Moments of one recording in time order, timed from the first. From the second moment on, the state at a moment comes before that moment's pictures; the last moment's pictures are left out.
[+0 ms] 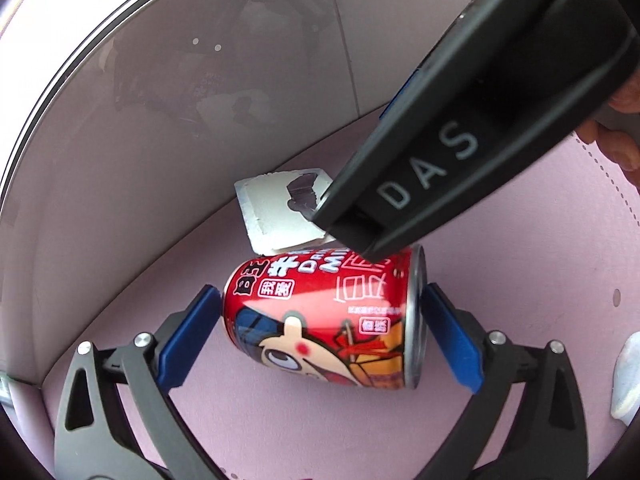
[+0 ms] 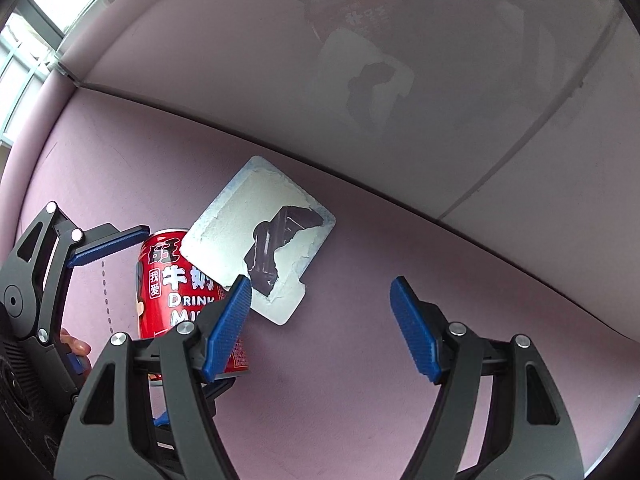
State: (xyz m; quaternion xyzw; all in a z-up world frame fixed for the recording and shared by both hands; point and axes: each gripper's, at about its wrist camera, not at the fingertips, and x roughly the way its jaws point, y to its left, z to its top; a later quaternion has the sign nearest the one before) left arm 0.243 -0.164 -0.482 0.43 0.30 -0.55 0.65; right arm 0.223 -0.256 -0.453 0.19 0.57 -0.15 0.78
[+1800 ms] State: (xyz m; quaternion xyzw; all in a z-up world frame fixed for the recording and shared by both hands) left arm 0.208 -0.012 -0.391 0.33 0.44 -0.48 0.68; right arm 0.216 -0.250 -0.387 0.19 0.57 -0.11 0.79
